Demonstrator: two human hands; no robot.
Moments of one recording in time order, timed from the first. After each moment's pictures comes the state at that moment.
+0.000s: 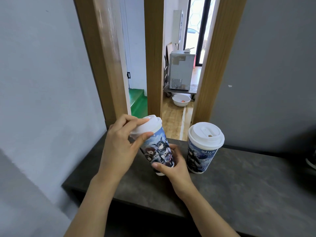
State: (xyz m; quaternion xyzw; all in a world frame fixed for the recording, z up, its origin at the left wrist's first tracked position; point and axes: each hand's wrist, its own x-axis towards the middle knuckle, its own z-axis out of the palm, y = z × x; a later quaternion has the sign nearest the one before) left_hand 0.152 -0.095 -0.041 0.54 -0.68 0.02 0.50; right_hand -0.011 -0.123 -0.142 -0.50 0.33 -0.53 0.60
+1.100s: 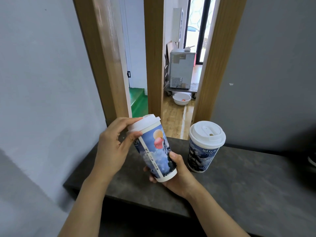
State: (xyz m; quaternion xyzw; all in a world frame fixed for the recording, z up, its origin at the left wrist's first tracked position) left_hand 0.169 -0.092 -0.046 0.50 -0.67 -0.06 0.54; right_hand -0.014 -0.118 -0.122 -0.42 0.17 -0.36 0.82
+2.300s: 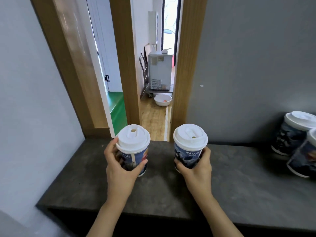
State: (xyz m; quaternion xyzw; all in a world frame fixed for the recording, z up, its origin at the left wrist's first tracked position) left_hand 0.113 -0.102 -0.135 0.51 -0.56 -0.16 0.63; right_hand -0.102 -0.114 -0.146 -0.51 0.57 -0.60 0.23
